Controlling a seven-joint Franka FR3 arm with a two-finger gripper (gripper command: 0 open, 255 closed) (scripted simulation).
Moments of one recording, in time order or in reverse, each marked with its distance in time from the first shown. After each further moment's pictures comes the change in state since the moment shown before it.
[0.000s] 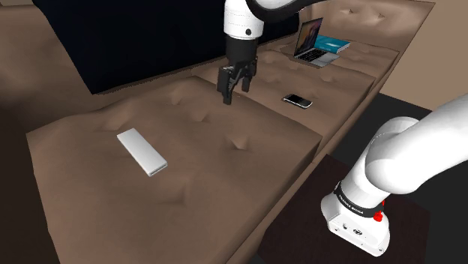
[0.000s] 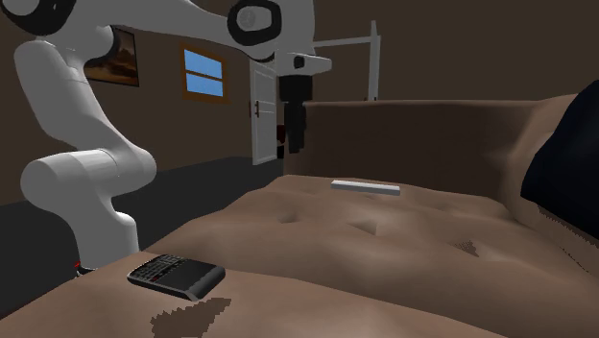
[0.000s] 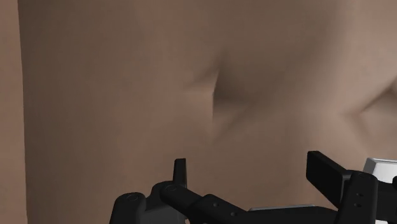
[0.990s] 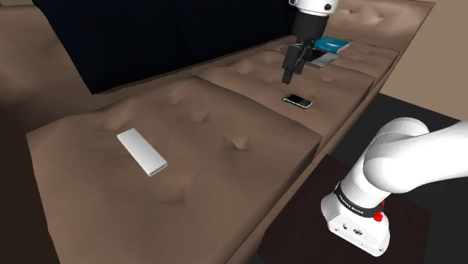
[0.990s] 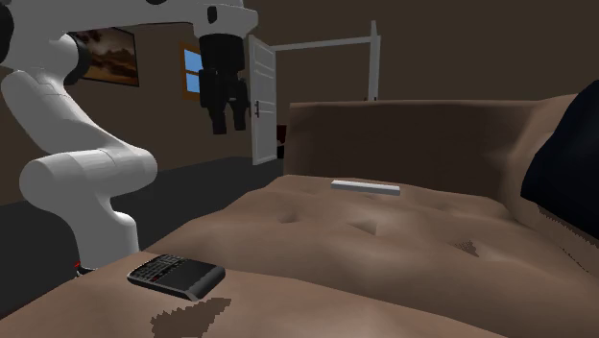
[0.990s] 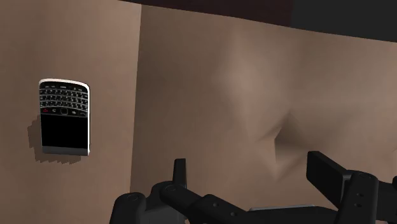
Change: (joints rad) arm -0.049 -0.364 -0.259 -0.164 -0.063 -0.200 -0.252
